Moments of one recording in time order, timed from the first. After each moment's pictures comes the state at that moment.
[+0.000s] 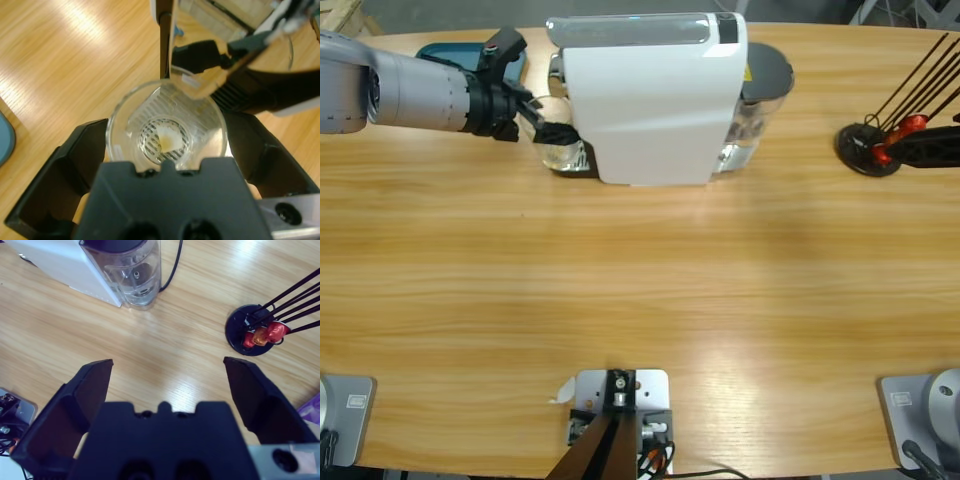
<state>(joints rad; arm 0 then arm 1) -0.57 1.82 -0.90 -0.16 -0.21 0.14 0.53 1.16 -1.07 0.83 -0.05 0.10</state>
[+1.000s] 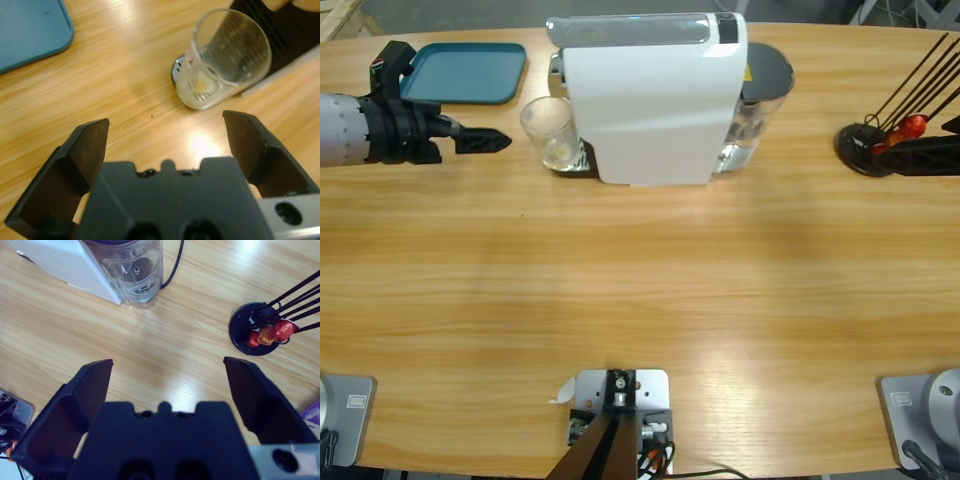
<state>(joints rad) -0.48 1.57 -0.66 -0.17 -0.12 -0.13 0.53 1.16 -1.02 0.79 -0.04 0.10</state>
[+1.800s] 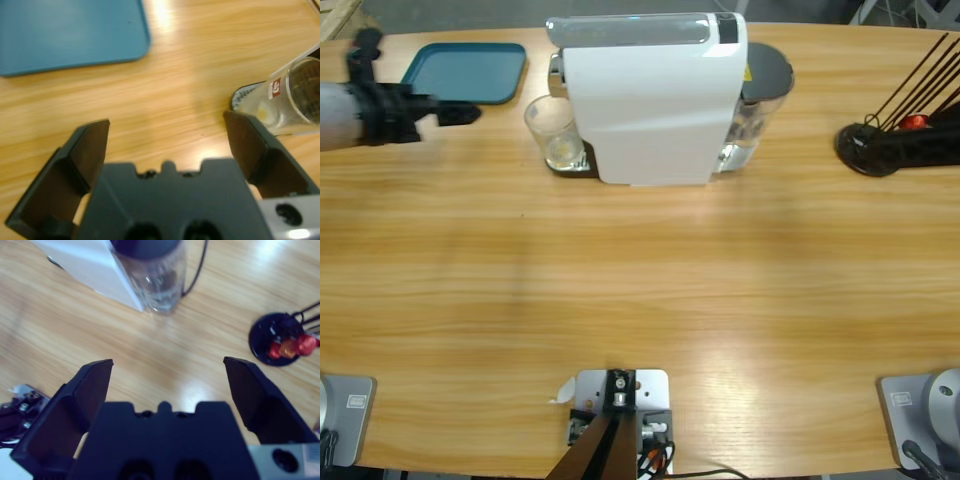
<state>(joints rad) -0.40 1.54 -0.65 -0.18 0.04 -0.19 0.52 1.20 -1.08 0.79 0.05 0.10</state>
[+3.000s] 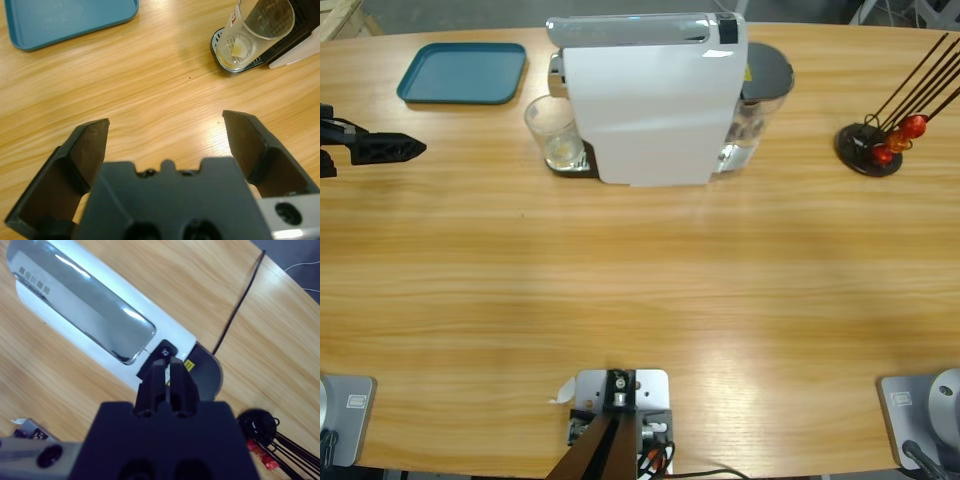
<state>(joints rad) -0.47 1.26 -0.77 0.32 0.04 -0.10 0.62 1.86 -1.99 1.14 0.04 -0.07</state>
